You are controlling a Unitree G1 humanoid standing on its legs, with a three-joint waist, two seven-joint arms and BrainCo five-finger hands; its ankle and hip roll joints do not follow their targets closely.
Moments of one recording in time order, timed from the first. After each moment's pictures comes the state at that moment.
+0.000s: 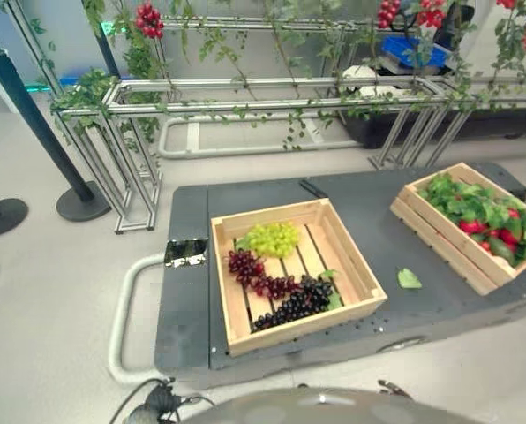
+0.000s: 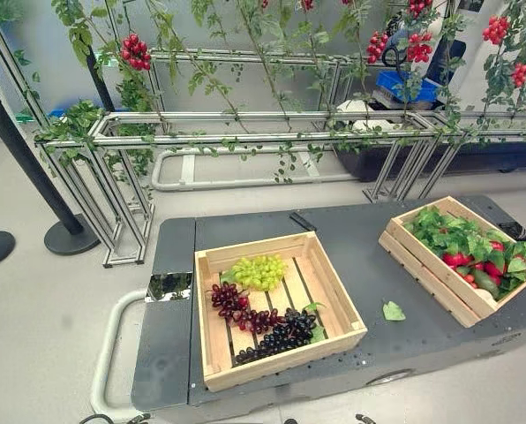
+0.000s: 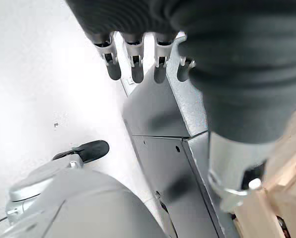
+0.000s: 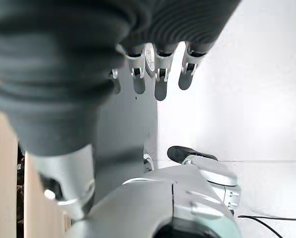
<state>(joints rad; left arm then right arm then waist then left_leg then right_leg) 0.06 0.29 -0.14 1.33 -0.02 -0.20 0.00 0.11 -0.26 0.25 1.25 0.17 -0.17 0.04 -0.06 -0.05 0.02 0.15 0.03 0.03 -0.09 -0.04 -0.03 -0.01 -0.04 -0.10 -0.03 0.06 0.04</state>
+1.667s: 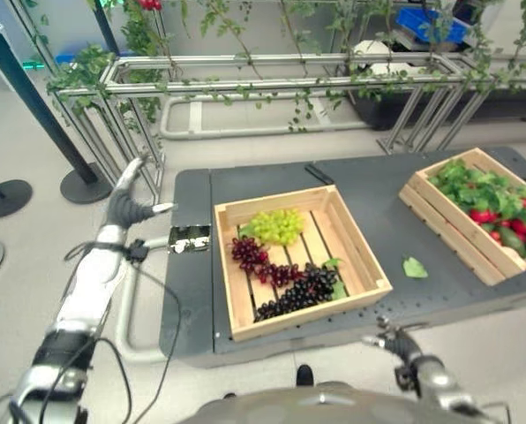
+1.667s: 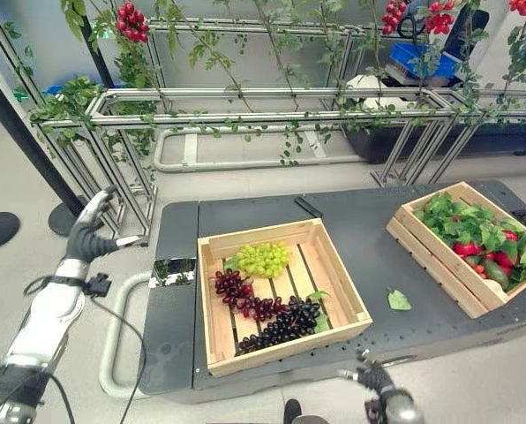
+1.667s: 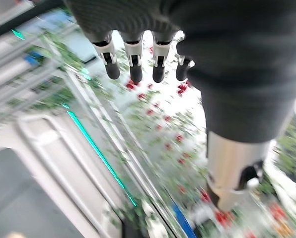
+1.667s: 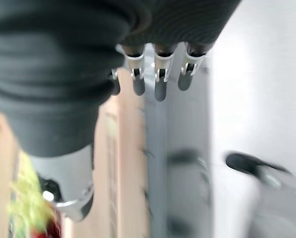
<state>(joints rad) -0.12 0.68 -0.01 0.22 -0.01 -0.35 0.14 0.10 -0.48 0.18 0.54 0.24 -0.21 0.08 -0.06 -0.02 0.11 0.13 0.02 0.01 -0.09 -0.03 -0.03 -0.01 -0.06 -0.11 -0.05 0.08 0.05</state>
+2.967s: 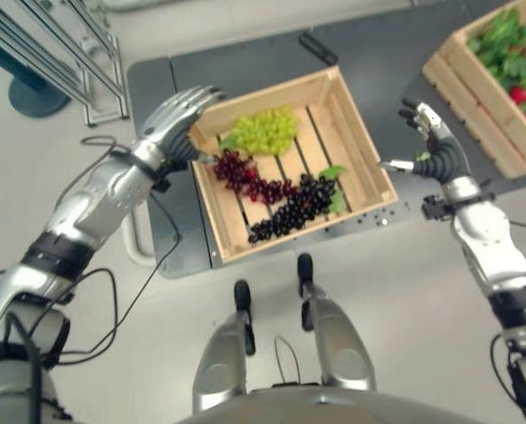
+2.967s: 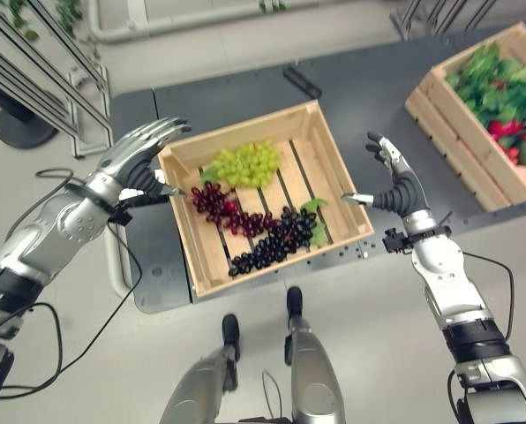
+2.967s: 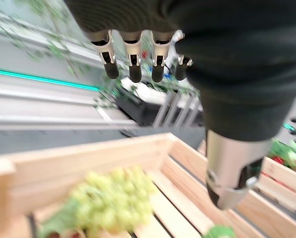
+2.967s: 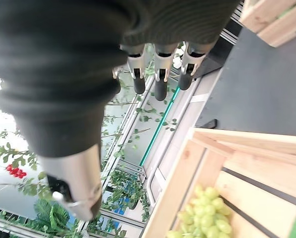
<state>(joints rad) -0.78 0.91 -0.50 0.26 0.38 -0.27 0.11 -0.38 -0.73 0.09 0.11 0.19 -0.31 -0.05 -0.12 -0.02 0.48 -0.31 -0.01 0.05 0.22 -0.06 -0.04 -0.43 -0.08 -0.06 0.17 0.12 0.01</state>
